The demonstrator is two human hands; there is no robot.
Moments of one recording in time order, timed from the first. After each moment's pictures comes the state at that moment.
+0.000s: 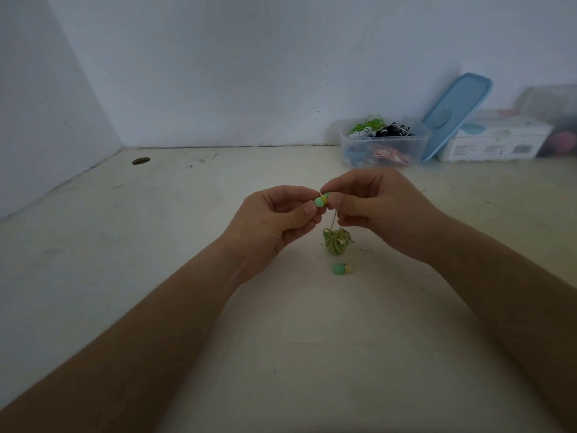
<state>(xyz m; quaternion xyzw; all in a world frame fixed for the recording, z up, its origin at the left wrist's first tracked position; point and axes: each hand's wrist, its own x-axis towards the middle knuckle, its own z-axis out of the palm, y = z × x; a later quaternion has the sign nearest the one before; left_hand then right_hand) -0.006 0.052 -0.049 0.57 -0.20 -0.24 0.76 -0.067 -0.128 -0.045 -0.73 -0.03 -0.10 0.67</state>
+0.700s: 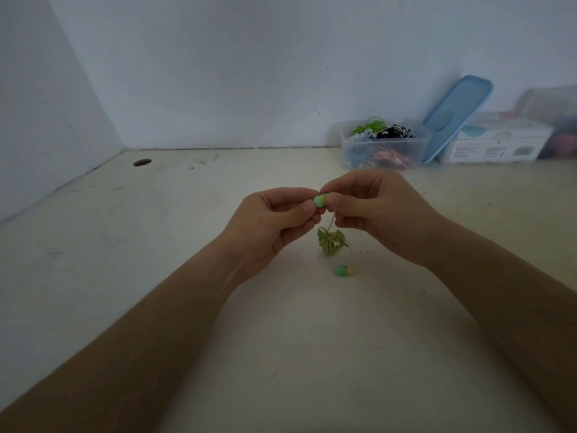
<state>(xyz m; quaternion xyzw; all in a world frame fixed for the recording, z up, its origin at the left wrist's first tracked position) -0.003 0.054 -0.047 0.56 -0.19 -0.25 0.76 -0.069 -0.121 -0.042 -0.71 -0.03 -0.10 0.69</state>
